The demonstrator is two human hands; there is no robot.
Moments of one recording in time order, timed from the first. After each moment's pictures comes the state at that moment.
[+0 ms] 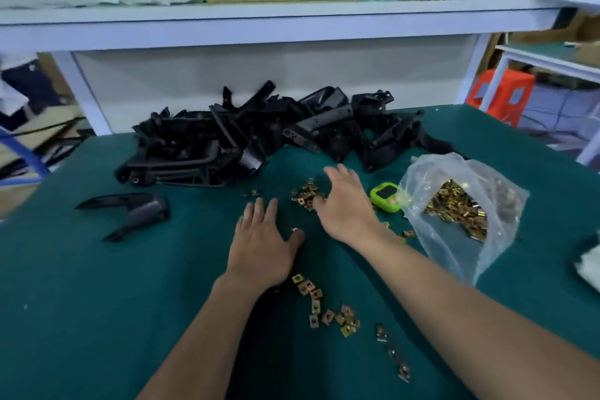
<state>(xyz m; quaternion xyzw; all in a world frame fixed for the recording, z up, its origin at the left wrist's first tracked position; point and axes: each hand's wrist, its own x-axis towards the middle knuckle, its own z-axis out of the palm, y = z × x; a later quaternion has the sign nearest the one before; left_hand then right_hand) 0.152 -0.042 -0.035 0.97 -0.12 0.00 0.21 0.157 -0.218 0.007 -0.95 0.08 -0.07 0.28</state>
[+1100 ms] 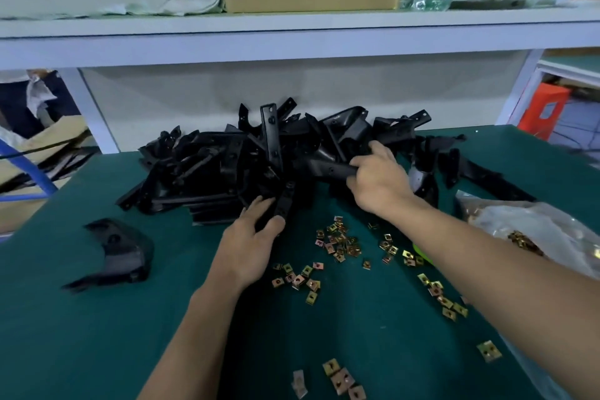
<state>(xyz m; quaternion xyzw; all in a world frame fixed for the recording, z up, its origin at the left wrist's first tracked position) 0.247 0.002 -0.018 0.85 -0.05 -0.02 0.52 0.289 -0.250 0.039 -0.98 0.07 -0.11 0.14</state>
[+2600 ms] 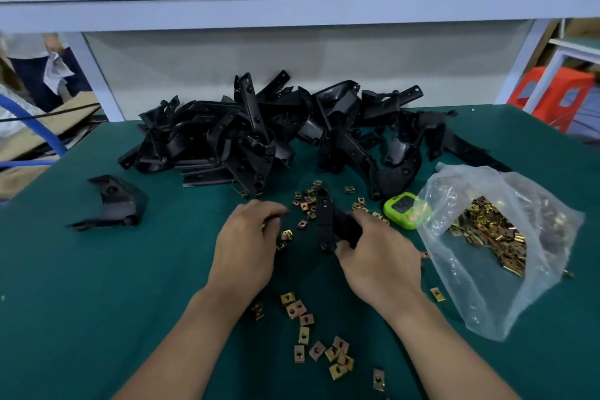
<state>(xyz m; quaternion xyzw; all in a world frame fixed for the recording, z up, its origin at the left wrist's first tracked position) 0.153 -0.043 -0.027 0.90 -0.11 0.17 0.38 0.110 -0.238 -0.024 -0.95 0.10 -0.15 0.25</state>
